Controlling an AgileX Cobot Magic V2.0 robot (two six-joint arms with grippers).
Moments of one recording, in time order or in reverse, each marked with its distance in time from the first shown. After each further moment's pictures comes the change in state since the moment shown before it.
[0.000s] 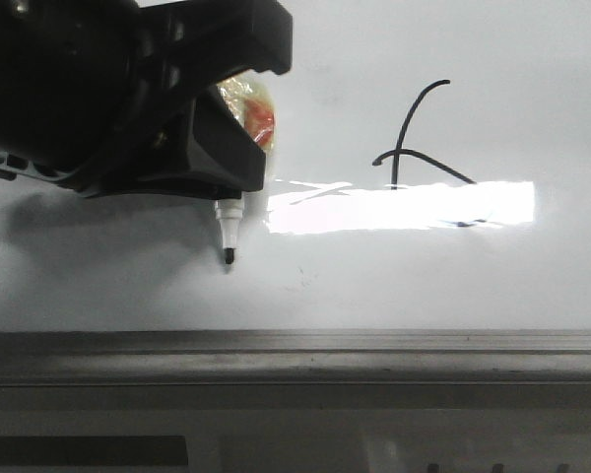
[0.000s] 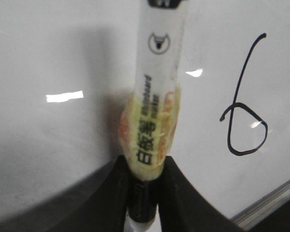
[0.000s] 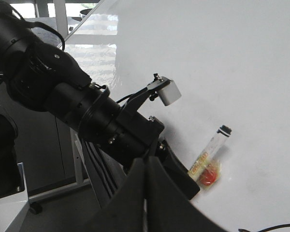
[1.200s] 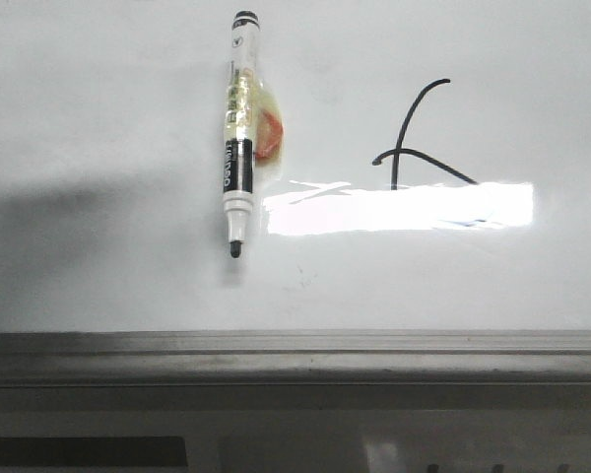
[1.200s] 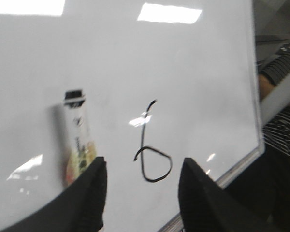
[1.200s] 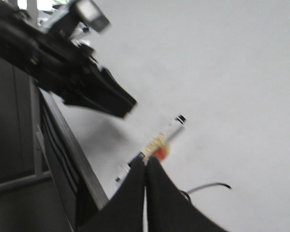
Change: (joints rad) left arm 0.021 -0.366 0.041 0.198 0.174 0.000; right arm 0.000 -0.234 0.000 -0.145 0.274 -0.001
